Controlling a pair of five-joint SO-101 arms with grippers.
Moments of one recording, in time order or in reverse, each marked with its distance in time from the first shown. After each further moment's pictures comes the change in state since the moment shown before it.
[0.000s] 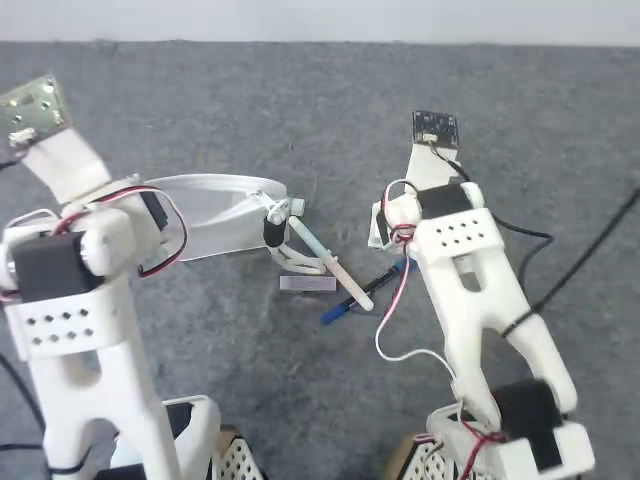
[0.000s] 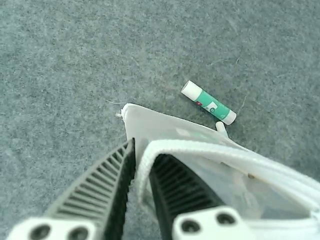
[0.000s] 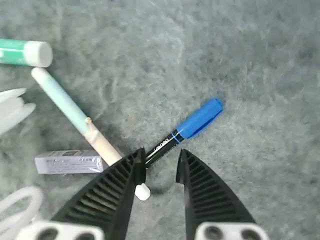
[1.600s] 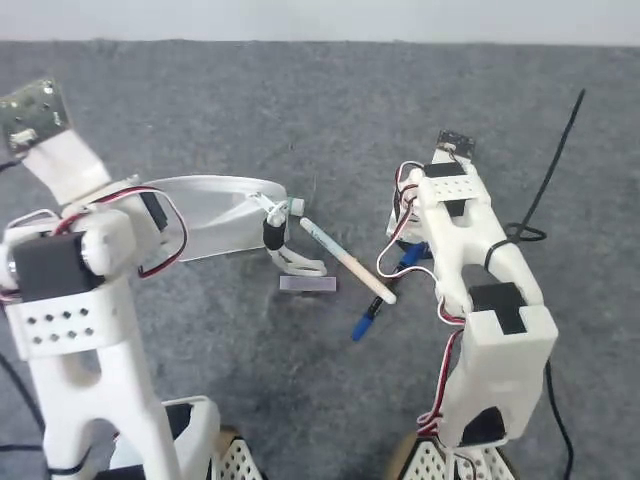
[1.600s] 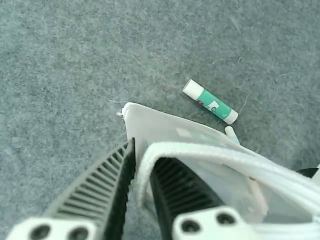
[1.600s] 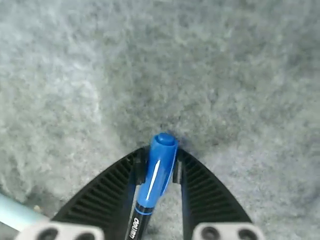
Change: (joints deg) left arm 0.0 0.0 0.9 -0.4 0.1; right arm 8.4 33.1 -15.0 -4.7 -3.3
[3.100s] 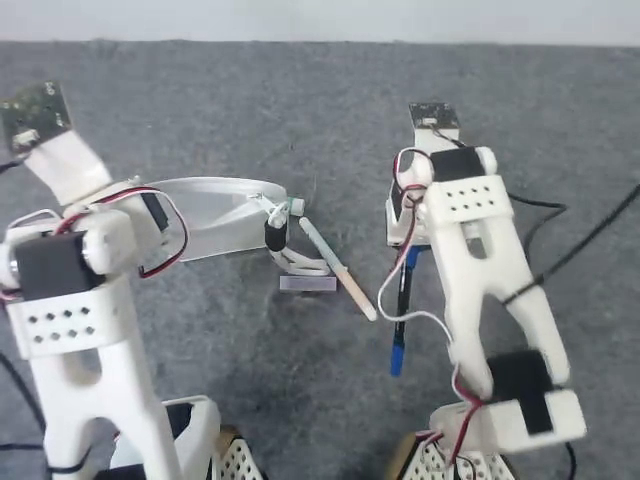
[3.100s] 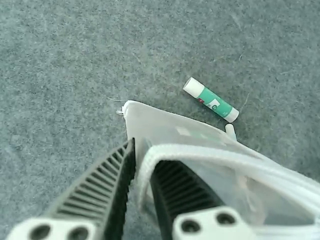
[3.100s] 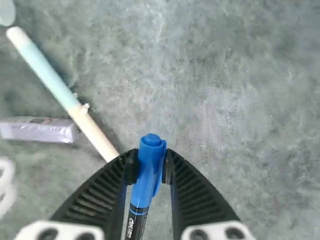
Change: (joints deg) left arm 0.0 0.0 0.2 0.2 0.0; right arm -4.1 -27.3 -0.8 22.9 17.3
